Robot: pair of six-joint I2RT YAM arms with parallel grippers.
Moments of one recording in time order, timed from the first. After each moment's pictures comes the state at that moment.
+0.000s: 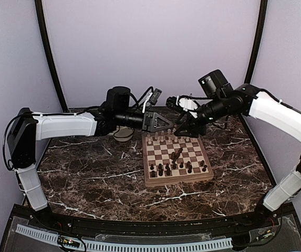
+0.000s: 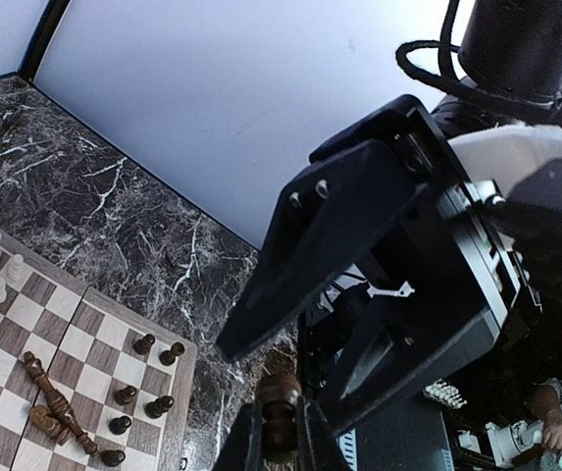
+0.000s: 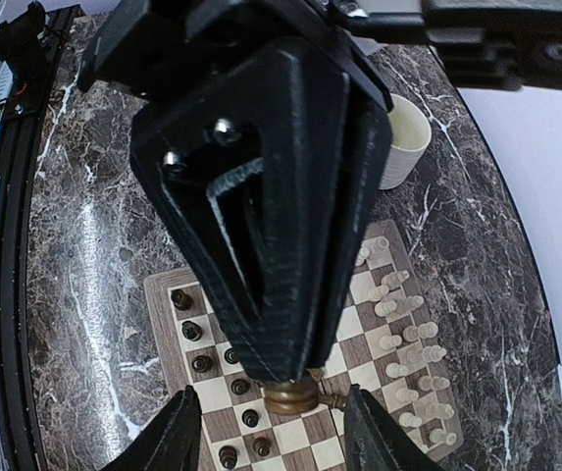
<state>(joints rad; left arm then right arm) -0.77 1.83 1.36 0.24 0.84 -0.54 0.72 1.50 1.48 -0.80 -0.38 -0.59</state>
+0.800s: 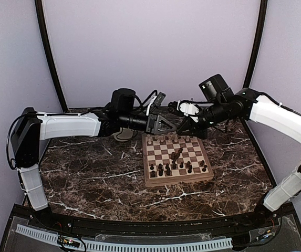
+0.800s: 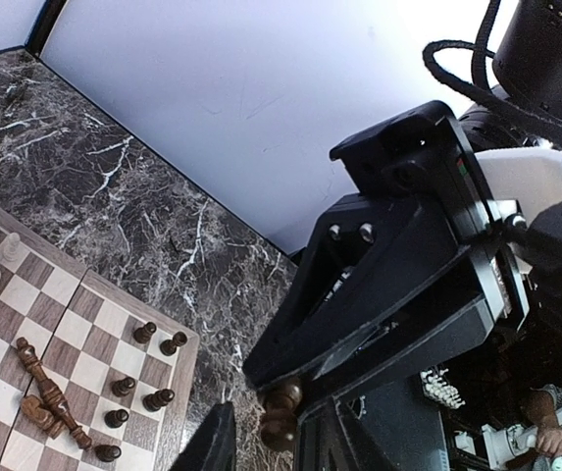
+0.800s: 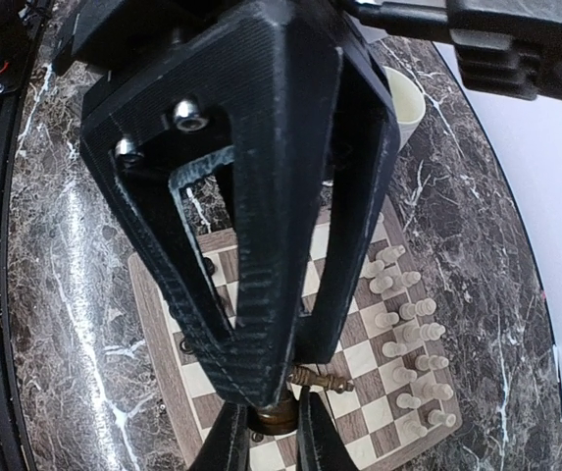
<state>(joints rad) -0.79 1.87 1.40 0.19 0.82 -0.54 0.73 1.48 1.42 -0.77 -0.31 -0.60</state>
